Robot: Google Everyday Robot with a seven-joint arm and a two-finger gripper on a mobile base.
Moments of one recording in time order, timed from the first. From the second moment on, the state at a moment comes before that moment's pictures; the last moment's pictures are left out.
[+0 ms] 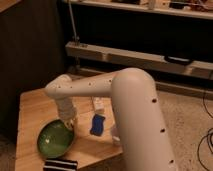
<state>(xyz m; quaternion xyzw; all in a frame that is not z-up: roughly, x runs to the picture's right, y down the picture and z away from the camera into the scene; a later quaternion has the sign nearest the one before) -0.223 0.199 0.782 -0.24 -0.39 -0.79 0.41</state>
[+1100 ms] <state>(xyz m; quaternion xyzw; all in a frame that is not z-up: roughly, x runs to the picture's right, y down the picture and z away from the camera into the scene) -0.213 0.057 0.903 -0.23 -0.32 -0.76 0.51</state>
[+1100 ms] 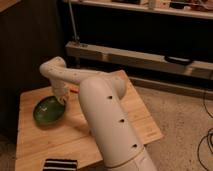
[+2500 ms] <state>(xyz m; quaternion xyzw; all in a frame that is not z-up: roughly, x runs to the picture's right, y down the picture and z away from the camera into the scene) -0.104 0.173 0.798 -0.28 -0.36 -0.74 0.49</state>
